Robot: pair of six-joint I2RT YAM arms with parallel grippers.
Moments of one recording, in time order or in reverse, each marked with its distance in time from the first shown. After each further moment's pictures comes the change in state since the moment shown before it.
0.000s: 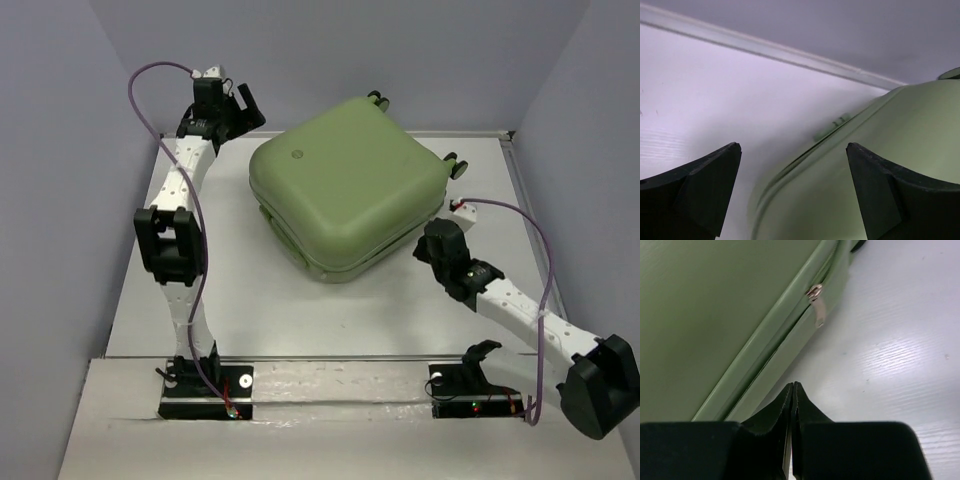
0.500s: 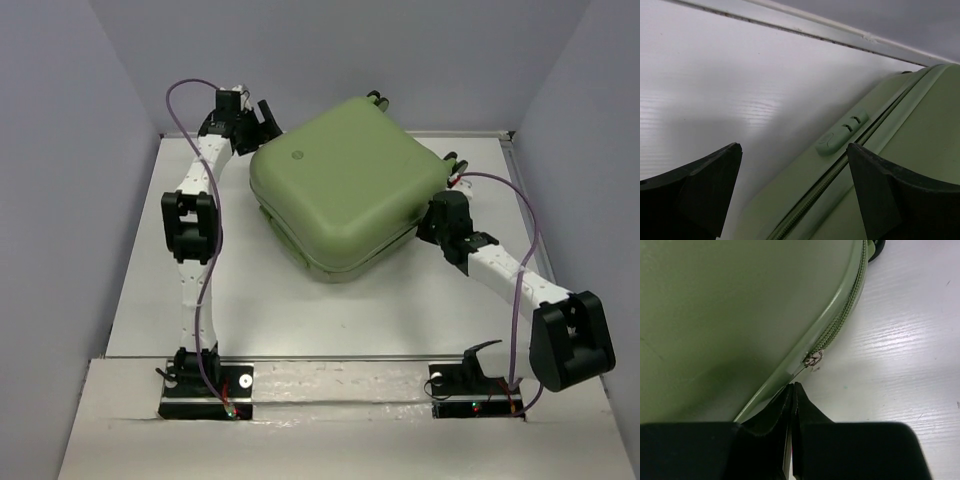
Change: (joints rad) left arm 0.012 0.423 0.349 -0.126 0.185 -0.009; right arm -0.265 0.286 0.154 0.073 -0.311 -0.129
